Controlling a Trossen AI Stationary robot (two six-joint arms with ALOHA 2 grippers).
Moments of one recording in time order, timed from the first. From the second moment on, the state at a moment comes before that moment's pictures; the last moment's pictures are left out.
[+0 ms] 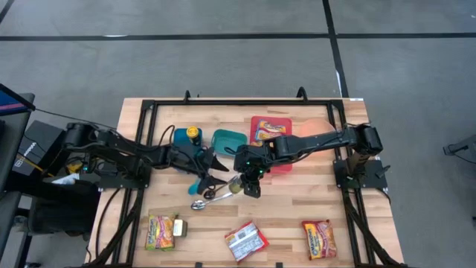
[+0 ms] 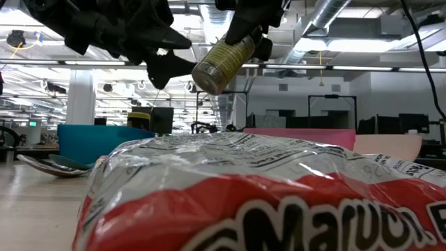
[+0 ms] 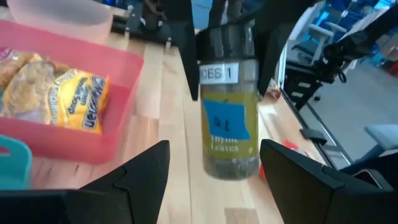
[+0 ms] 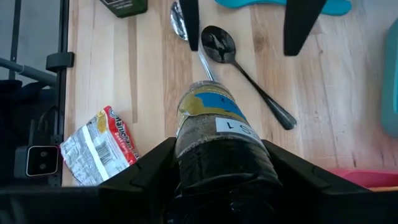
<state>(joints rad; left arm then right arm) -0.06 1.33 0.52 0.50 0.14 -0.24 0.11 1.82 1.57 -0.75 -0.15 0.27</state>
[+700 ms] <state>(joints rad) -0.14 1.37 0.52 0.57 0.04 -0.01 0.11 1.82 1.57 -0.78 -0.14 0.29</state>
